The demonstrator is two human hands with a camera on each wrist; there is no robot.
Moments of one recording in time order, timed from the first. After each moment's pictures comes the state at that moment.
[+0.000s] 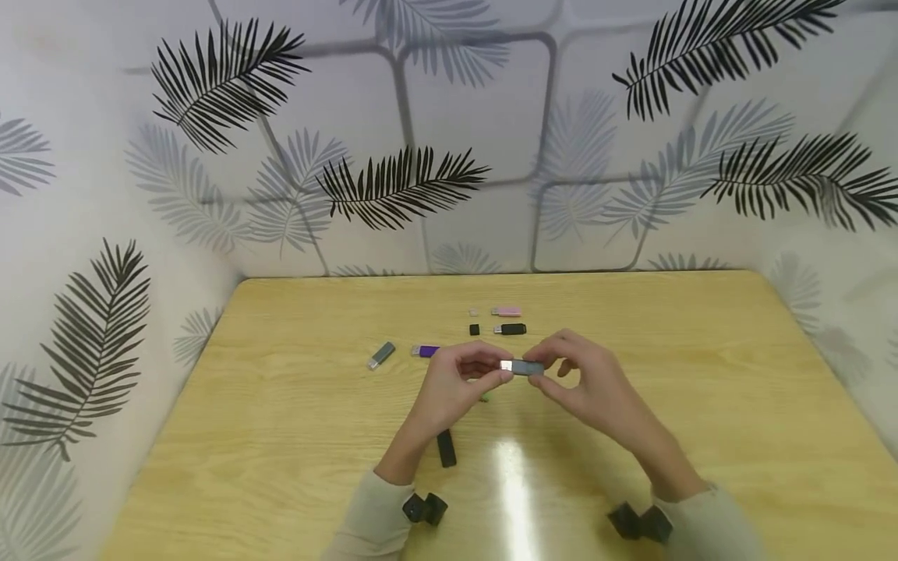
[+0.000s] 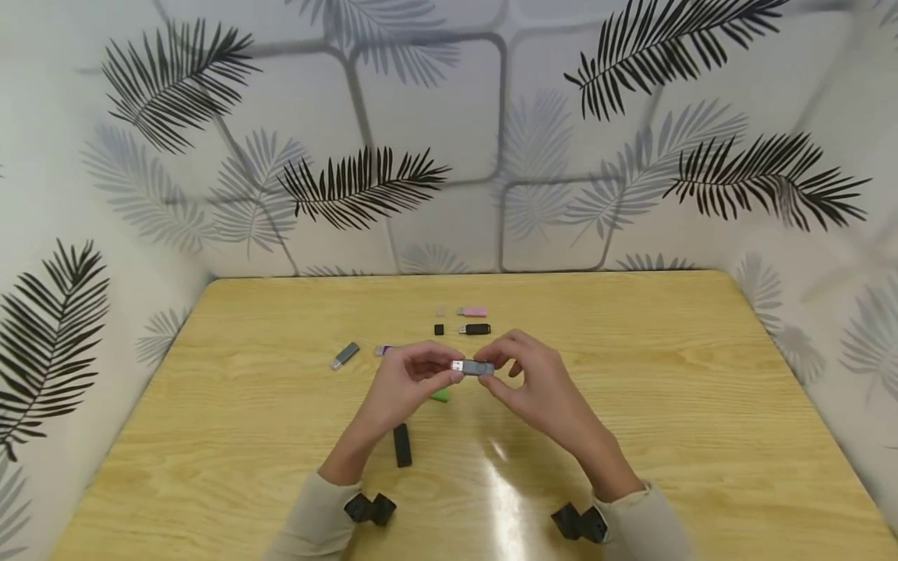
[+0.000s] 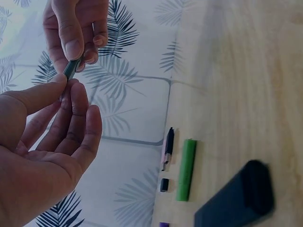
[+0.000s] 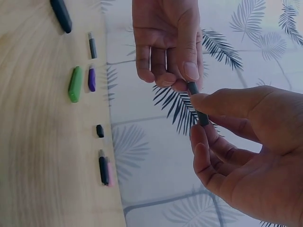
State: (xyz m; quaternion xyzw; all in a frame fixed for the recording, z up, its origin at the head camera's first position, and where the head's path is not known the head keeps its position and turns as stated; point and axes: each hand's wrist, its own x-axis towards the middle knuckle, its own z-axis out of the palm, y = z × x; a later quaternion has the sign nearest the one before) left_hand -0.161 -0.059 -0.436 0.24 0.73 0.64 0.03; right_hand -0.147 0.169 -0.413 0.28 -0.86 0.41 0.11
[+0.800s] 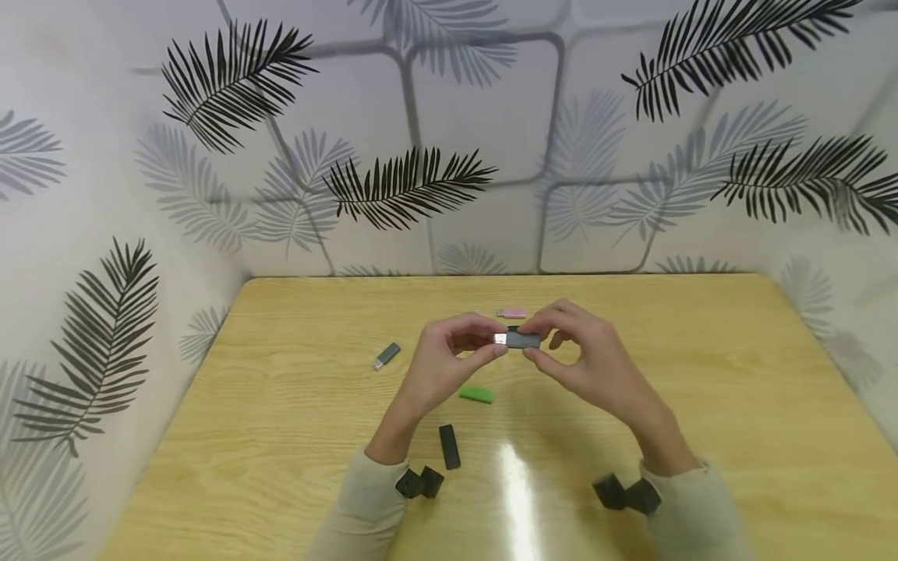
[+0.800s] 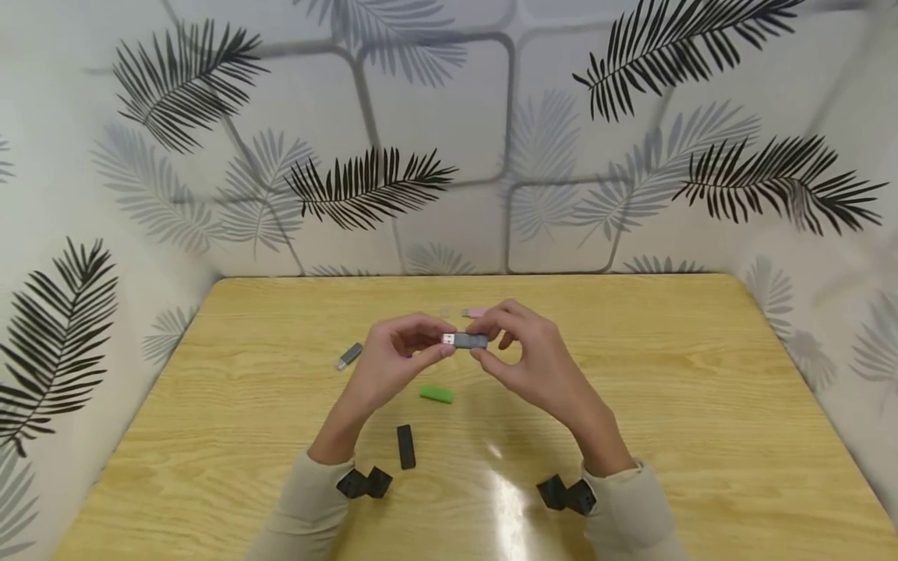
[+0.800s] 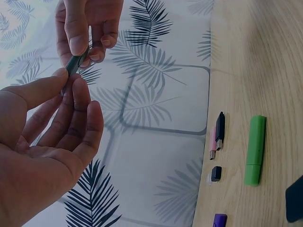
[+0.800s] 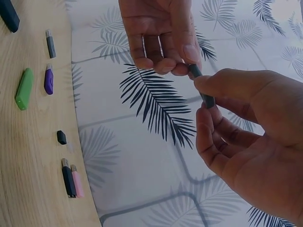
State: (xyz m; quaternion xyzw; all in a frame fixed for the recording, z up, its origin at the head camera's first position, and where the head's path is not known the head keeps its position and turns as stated) left_hand -0.179 -0.075 -0.406 0.29 0.70 0.65 -0.01; right_hand -0.169 0.158 -0.387 0.33 -0.82 0.44 0.14
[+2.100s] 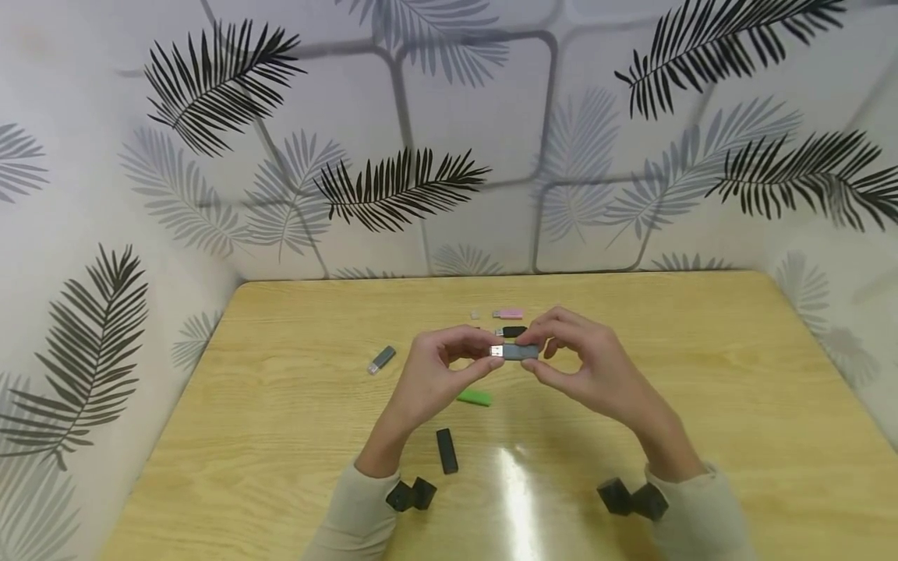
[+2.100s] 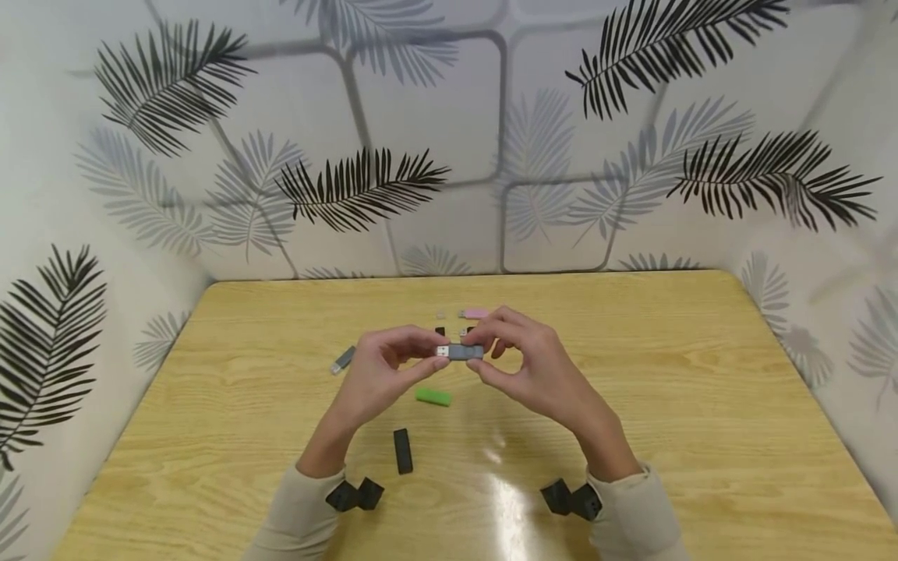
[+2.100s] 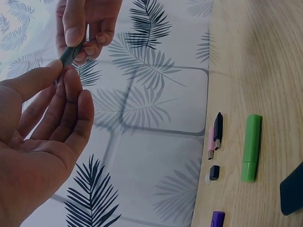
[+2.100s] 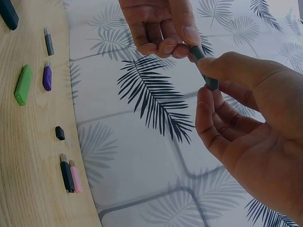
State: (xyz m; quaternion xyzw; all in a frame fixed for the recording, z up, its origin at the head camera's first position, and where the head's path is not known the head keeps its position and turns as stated) left_hand -0.171 -0.077 -0.404 0.30 0.71 0.63 -0.01; right_hand -0.166 0.165 -0.387 0.36 -0.80 0.47 0.12
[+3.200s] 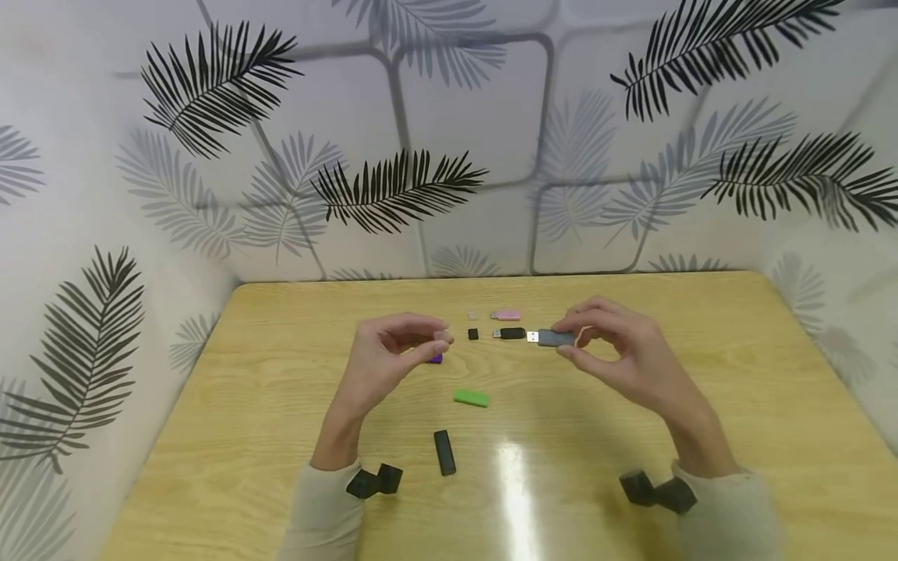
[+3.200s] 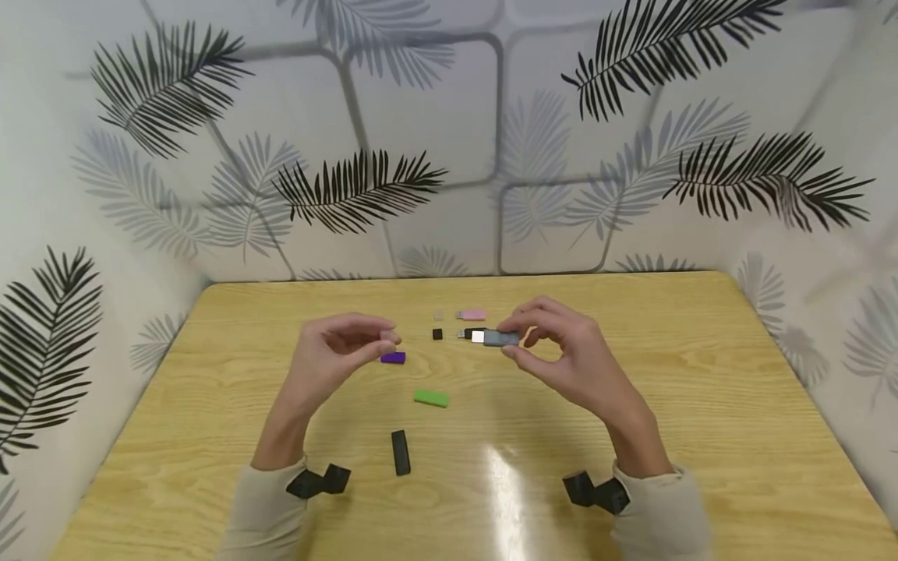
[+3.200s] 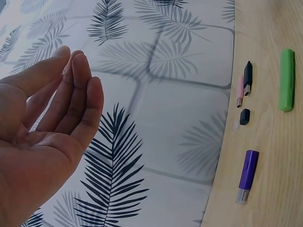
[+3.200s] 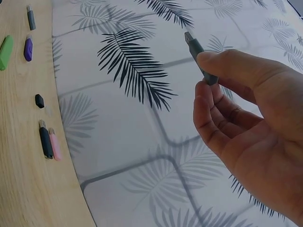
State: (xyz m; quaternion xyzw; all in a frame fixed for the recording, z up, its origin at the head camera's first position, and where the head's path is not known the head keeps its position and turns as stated) left_hand -0.183 -0.130 -0.396 0.29 0.68 0.67 -0.03; right_hand -0.167 0.203 -0.379 0.36 -0.76 0.52 0.13
